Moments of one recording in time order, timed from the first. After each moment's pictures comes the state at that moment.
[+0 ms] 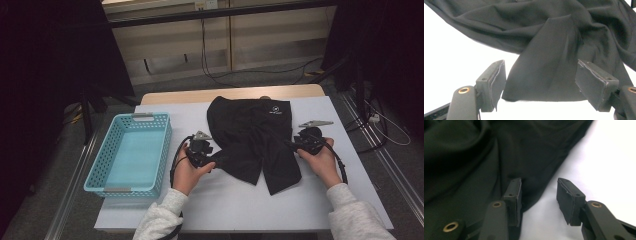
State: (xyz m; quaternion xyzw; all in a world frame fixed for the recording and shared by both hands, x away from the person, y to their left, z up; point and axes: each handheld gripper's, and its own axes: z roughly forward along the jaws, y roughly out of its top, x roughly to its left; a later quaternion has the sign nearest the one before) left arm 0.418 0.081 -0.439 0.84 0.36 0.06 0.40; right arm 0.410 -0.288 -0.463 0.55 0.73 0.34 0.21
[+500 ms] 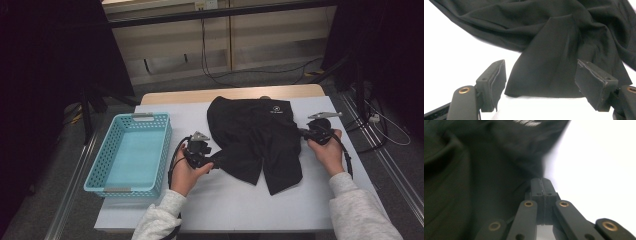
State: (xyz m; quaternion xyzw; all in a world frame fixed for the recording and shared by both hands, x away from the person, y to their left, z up) left arm 0.416 0.087 -0.437 0.84 0.36 0.06 0.41; right arm 0.432 -0.323 -0.458 0.56 0.71 0.34 0.25
